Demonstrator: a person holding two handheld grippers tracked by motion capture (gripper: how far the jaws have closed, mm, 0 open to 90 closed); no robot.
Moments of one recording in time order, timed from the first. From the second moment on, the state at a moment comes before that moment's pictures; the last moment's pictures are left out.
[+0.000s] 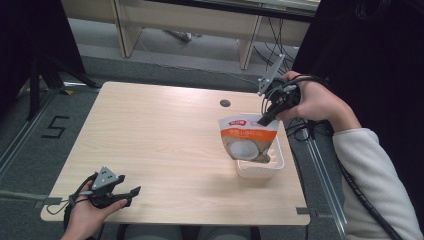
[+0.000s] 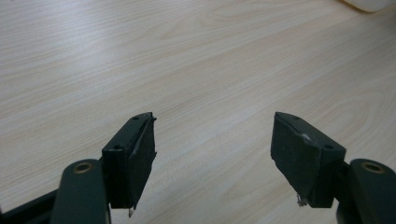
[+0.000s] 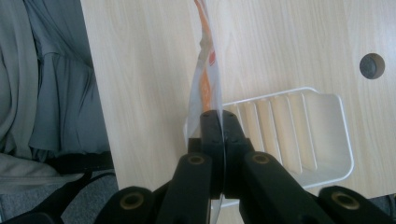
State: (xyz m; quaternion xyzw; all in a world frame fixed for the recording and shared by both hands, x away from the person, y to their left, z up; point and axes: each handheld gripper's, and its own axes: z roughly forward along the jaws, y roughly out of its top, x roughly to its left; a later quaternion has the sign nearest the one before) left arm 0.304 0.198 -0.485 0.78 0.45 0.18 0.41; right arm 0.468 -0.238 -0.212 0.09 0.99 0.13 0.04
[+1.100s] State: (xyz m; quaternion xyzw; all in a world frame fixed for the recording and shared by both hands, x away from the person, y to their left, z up) left arm 0.304 0.197 -0.485 0.77 0.45 0.18 0.41; right arm 0.477 -0.260 -0.221 0.12 0.98 0.13 0.03
